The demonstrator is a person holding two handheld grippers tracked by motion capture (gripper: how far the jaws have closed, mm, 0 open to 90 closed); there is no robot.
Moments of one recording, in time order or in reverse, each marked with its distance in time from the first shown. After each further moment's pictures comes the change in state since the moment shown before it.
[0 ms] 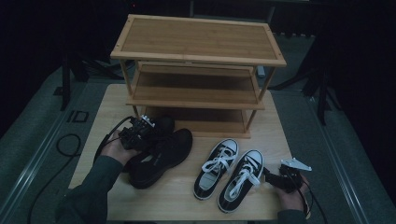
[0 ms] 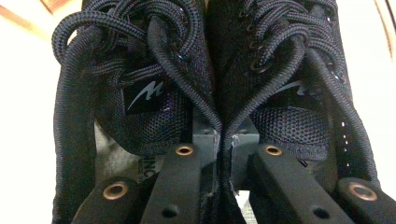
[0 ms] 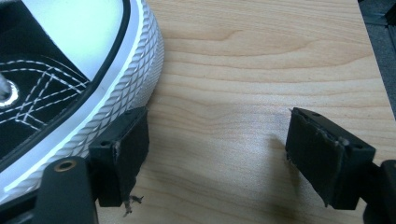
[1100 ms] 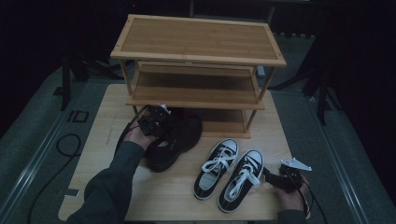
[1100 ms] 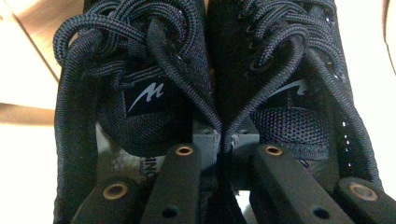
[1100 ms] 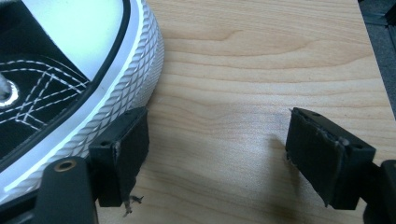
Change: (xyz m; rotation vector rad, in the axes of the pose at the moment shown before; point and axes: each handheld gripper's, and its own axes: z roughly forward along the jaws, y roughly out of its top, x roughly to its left) left arm -0.002 0.061 0.032 -0.049 0.063 -0.015; right arm 0.000 0.000 0.000 0.000 0.001 0.000
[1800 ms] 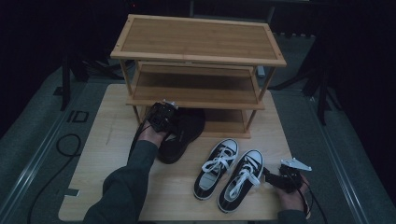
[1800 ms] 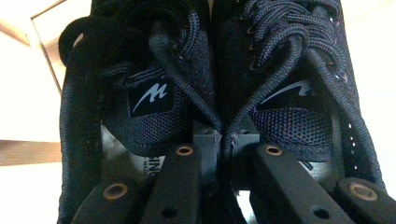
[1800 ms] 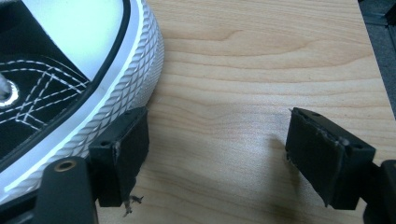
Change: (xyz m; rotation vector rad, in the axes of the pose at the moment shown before) left arm -0.010 0.022 0.023 -0.081 0.107 -0.115; right arm 0.000 0.000 0.000 0.000 0.000 0.000
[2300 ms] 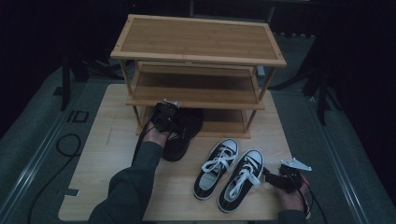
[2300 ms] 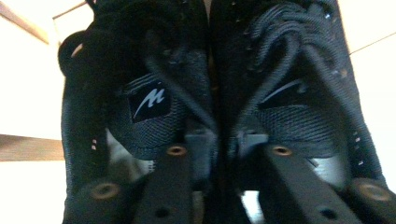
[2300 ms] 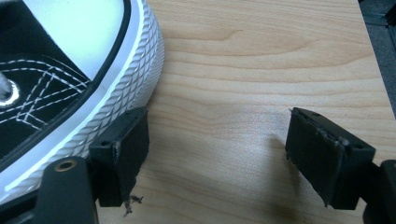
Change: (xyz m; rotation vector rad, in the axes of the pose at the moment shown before) left arm -0.008 0.003 0.003 -0.017 0.071 -0.036; right arm 0.000 0.000 0.000 0.000 0.000 -0.001
